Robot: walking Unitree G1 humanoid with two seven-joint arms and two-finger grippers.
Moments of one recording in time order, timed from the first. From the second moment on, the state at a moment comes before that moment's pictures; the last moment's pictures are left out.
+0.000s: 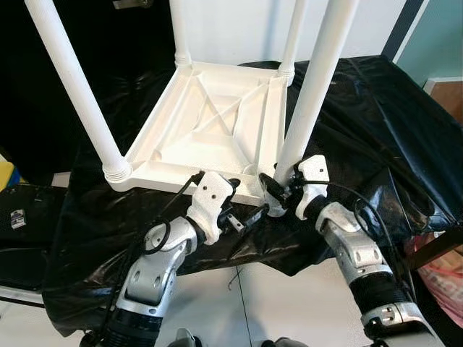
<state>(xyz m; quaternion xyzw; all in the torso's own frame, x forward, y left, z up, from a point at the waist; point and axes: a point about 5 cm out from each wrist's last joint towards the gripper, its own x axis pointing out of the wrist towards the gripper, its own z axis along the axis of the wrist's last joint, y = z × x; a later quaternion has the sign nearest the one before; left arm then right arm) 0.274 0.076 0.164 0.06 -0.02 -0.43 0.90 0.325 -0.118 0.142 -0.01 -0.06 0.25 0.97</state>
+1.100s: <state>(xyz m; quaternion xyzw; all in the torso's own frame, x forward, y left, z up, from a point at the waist) 0.273 0.075 0.155 0.06 -0.01 -0.42 0.90 0.305 -0.107 0.129 0.03 -0.03 0.01 1.00</state>
